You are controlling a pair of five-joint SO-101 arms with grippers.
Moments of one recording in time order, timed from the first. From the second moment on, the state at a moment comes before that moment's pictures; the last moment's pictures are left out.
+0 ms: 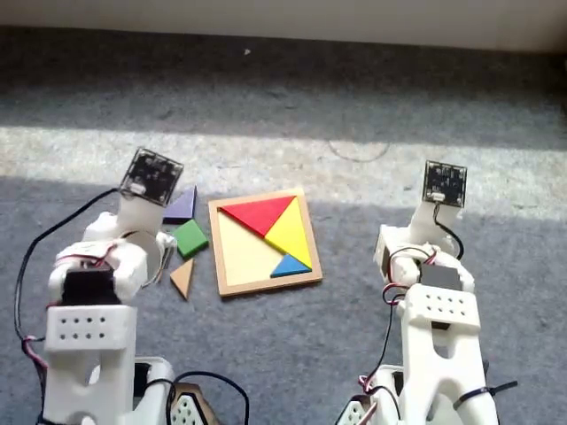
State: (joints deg) left arm -9.6 -58.0 54.9 65.2 -18.7; right arm 1.4 -41.8 65.0 35.0 0.0
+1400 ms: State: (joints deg) left arm -3.6 19.4 11.8 69.1 -38.5; right arm 1.4 -41.8 66.1 34.9 0.0
